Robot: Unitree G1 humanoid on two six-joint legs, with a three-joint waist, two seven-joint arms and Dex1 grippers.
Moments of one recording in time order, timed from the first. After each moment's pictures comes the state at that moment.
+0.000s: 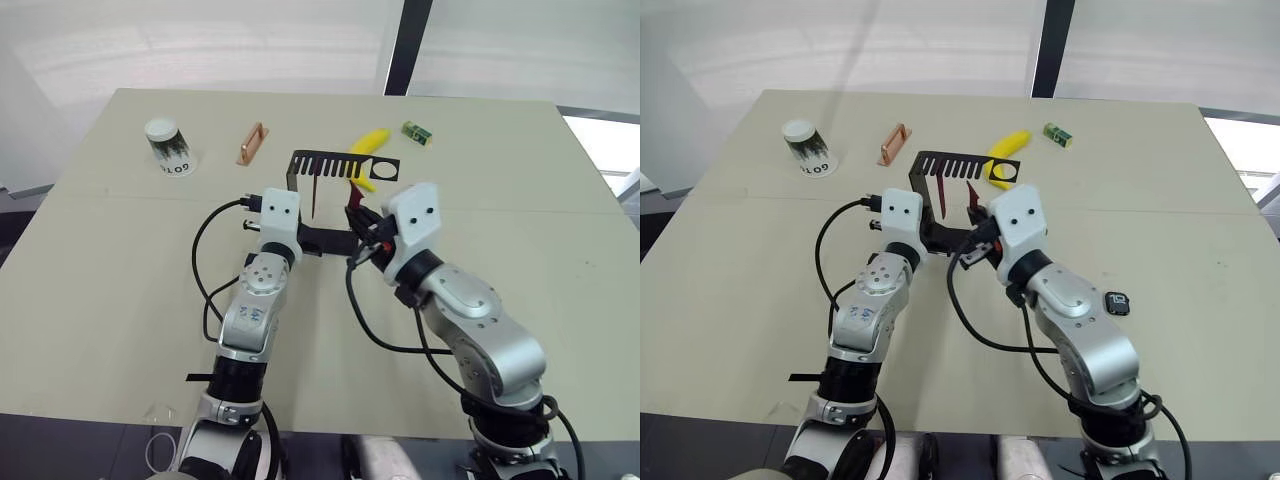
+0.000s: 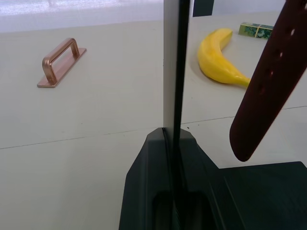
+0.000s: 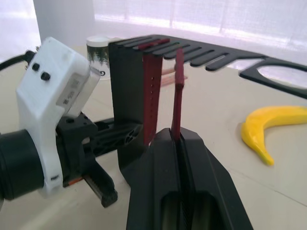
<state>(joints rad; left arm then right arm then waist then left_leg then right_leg) -0.53 -0.06 -0.06 -0.09 0.08 0.58 0.11 -0.39 -0.26 0.10 -0.65 0.26 0.81 0.25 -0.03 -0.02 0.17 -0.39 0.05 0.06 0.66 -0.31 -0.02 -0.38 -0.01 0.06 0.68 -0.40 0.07</state>
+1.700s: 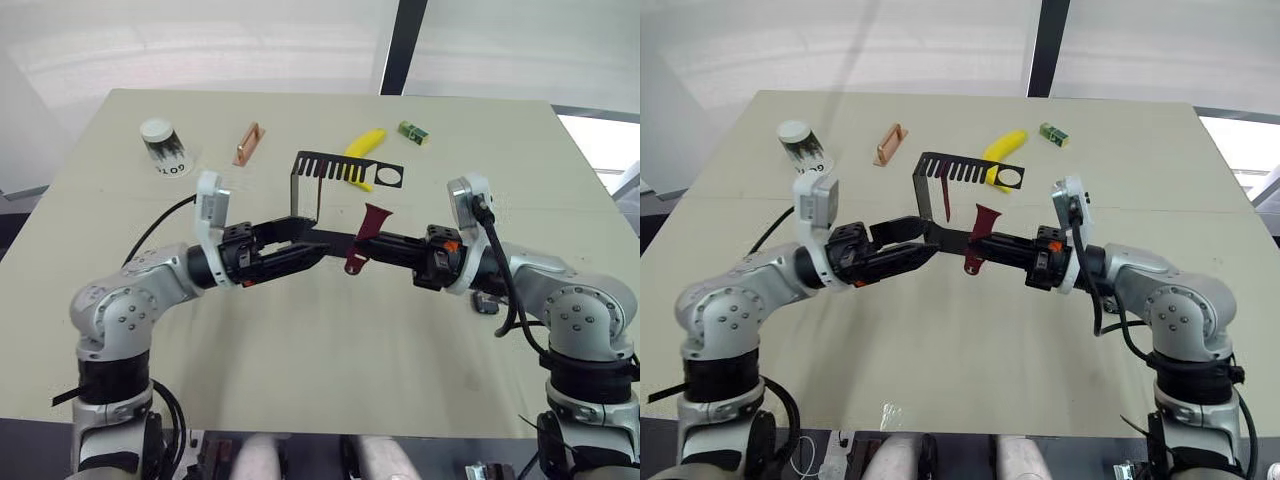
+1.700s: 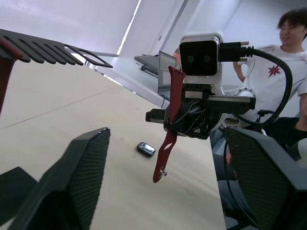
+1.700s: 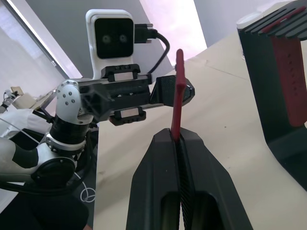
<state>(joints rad) -0.55 0.43 0.18 -0.28 -0.94 0.98 -0.75 -0.56 -0.53 -0.12 -0.33 1.03 1.03 0.76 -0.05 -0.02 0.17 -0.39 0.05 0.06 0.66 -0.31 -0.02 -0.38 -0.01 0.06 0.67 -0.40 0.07</state>
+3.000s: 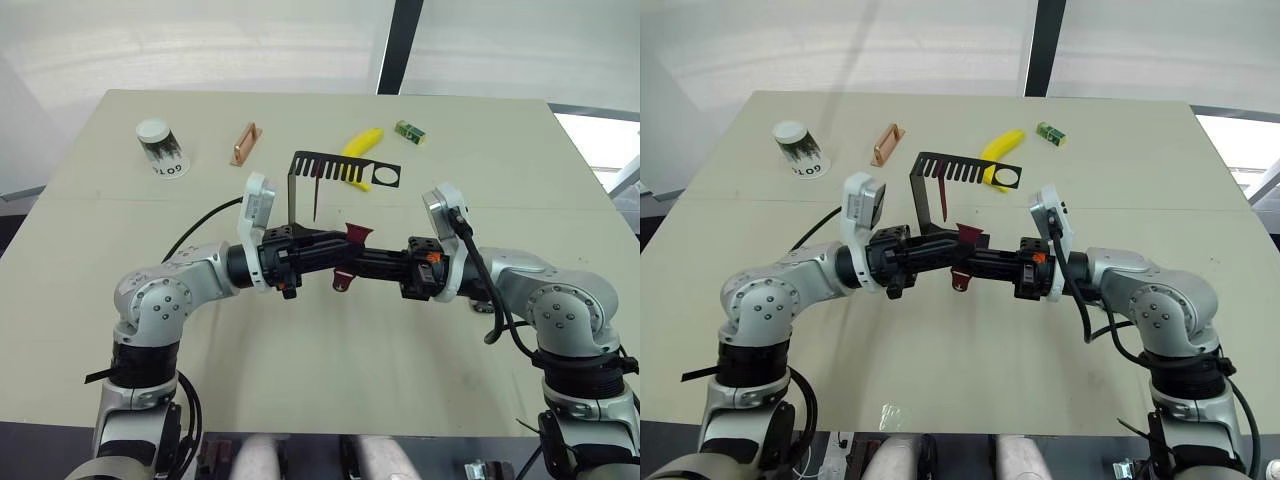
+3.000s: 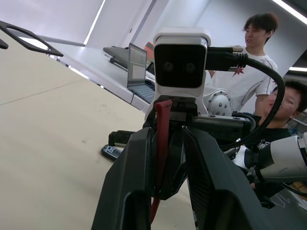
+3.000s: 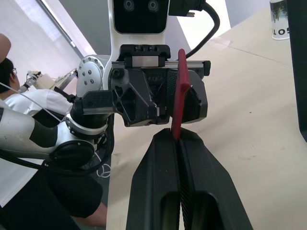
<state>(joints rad) -0.60 0.39 0.07 -0.26 -1.02 1.01 -0.69 -0.57 -0.56 -0.05 -0.33 1.01 1.00 0.83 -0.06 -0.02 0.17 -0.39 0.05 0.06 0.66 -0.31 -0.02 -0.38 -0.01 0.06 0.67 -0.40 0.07</state>
